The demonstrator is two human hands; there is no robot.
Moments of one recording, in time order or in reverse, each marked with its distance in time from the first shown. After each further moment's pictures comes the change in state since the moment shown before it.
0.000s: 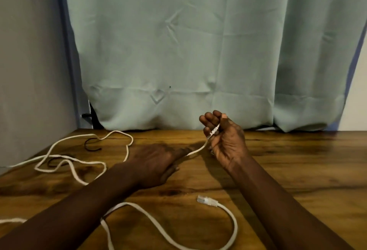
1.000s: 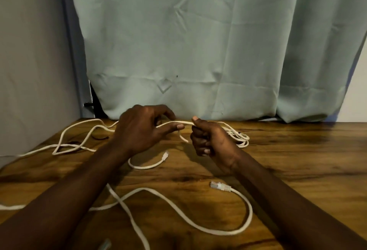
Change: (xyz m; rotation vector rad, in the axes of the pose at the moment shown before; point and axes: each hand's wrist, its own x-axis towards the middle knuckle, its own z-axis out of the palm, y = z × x) left_hand -0.023 -0.031 -0.042 -0.309 0.548 -0.317; right_hand -0.034 0.028 0.015 -0.694 -0.367 0.293
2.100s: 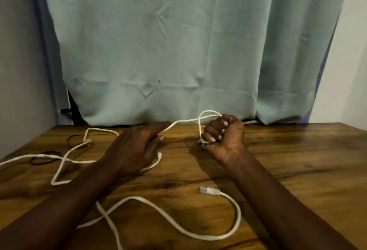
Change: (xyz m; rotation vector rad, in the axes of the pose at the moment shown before) left_hand -0.013 0.004 0.028 -0.088 -0.154 0.178; right_hand -0.002 -0.021 -0.046 0.854 0.386 -0.155
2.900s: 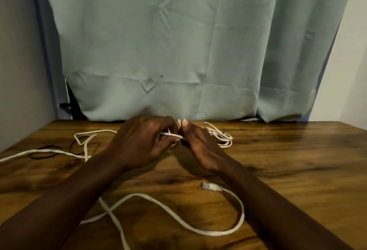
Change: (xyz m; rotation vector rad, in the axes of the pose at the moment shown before) left_hand 0.008 0.022 -0.016 0.056 0.039 0.085; right_hand -0.019 0.041 -0.005 -1.583 -0.371 -0.323
